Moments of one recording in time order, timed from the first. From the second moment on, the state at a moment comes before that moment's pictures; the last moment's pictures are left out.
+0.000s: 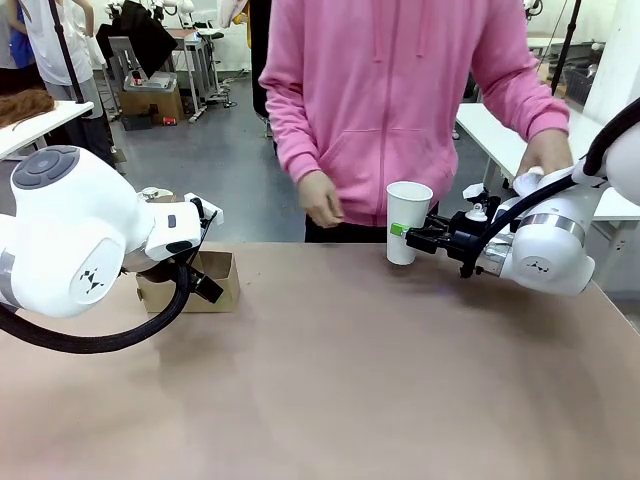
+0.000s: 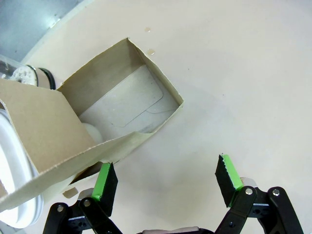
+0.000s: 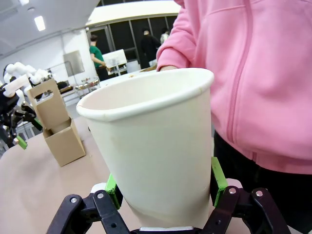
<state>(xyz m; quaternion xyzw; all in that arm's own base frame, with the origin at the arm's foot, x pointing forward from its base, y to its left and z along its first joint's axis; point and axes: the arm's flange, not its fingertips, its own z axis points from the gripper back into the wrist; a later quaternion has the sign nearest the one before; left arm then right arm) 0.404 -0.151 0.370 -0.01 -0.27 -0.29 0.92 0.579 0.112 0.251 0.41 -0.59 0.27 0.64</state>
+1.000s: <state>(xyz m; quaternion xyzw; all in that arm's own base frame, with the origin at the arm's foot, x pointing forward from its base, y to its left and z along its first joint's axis) 0.404 -0.151 0.370 -0.01 -0.27 -0.29 0.92 0.579 0.111 0.251 0.40 -0.59 0.27 0.64</state>
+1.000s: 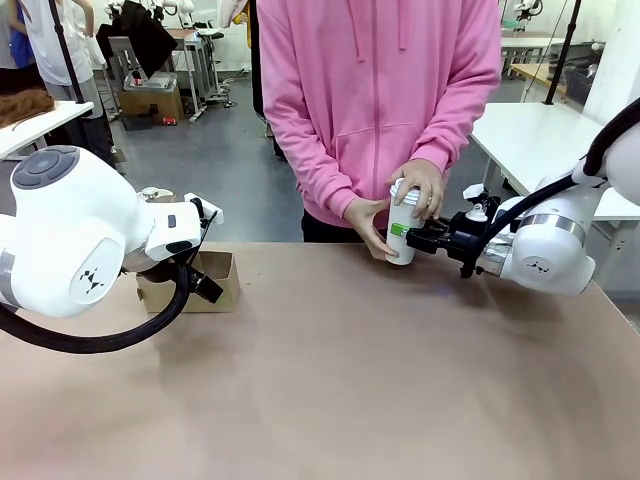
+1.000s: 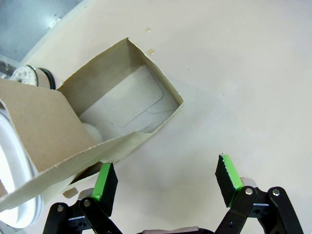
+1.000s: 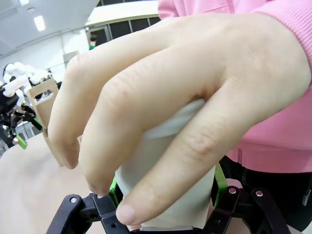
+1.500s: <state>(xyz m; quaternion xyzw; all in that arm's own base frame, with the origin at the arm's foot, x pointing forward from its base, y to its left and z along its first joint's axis) 0.404 -0.151 0.370 -0.01 -0.27 -0.29 0.92 0.578 0.111 0.248 0.41 -0.59 0.27 0.65</state>
